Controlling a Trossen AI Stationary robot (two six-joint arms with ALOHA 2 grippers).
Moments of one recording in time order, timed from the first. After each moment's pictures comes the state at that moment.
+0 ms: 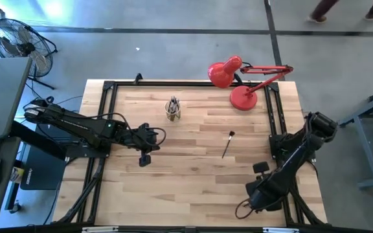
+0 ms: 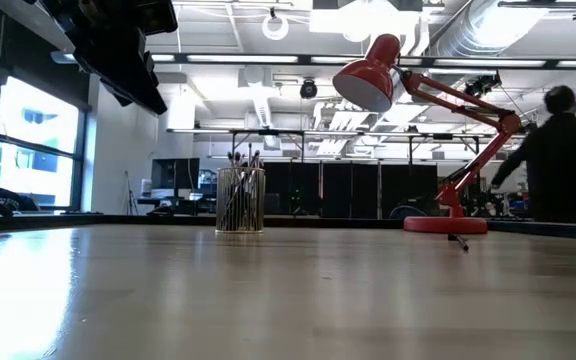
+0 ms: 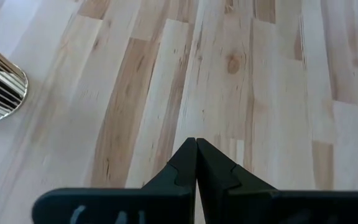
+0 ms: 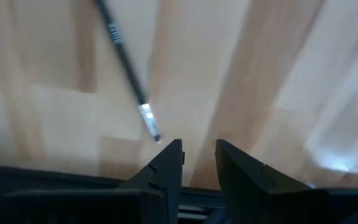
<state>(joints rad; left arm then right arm) -0.22 1.10 0.76 -0.44 -0.15 -0.37 0.89 1.63 1.03 -1.11 -0.13 0.69</state>
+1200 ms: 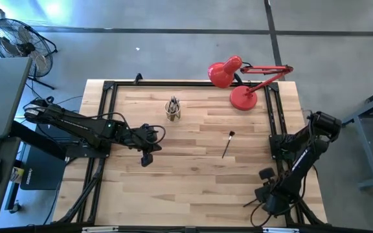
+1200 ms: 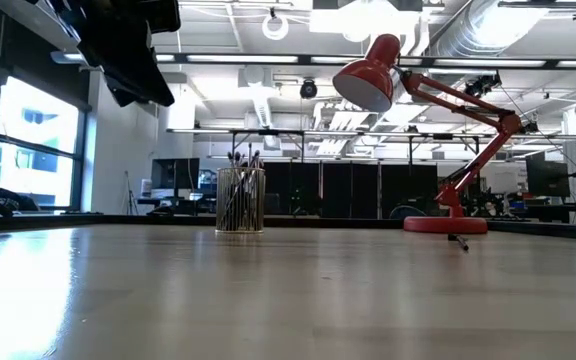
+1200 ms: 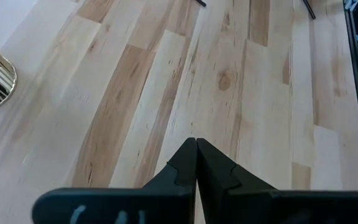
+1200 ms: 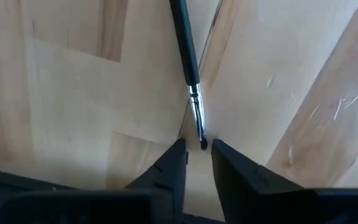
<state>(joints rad) -0.22 1.10 0.76 -0.39 -0.15 -0.48 1.09 1.62 0.78 -0.73 -0.15 0.84</state>
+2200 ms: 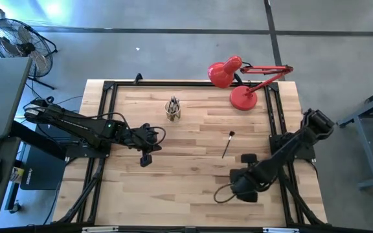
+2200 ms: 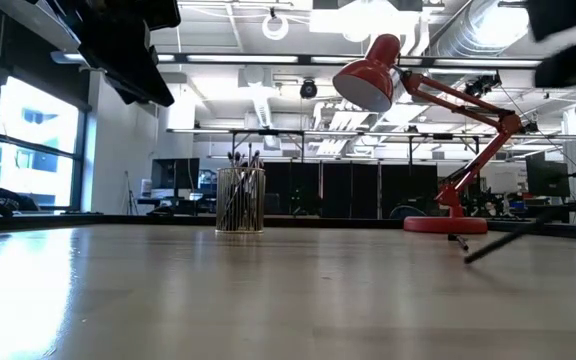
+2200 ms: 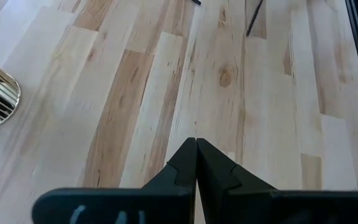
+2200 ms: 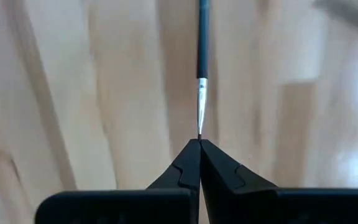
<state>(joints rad) -0.22 1.10 0.76 -0.39 -0.15 -0.39 0.67 1.63 1.11 -1.08 0.09 0.76</state>
